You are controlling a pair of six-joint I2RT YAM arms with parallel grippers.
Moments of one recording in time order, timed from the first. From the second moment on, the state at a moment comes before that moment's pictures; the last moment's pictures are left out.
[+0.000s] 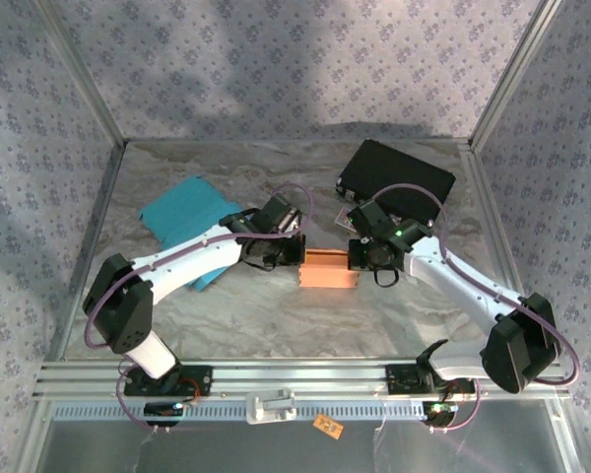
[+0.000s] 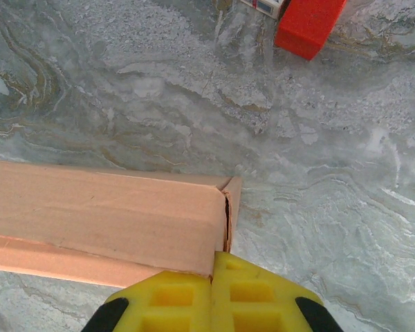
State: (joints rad) left arm -0.83 1.61 1.22 -0.63 0.16 -0.73; right arm 0.61 1.31 1.03 -0.88 0.09 0.59
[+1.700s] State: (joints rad) left arm -0.87 1.57 1.15 -0.60 0.10 -0.68; right arm 0.56 1.10 1.00 -0.91 -0.10 0.84
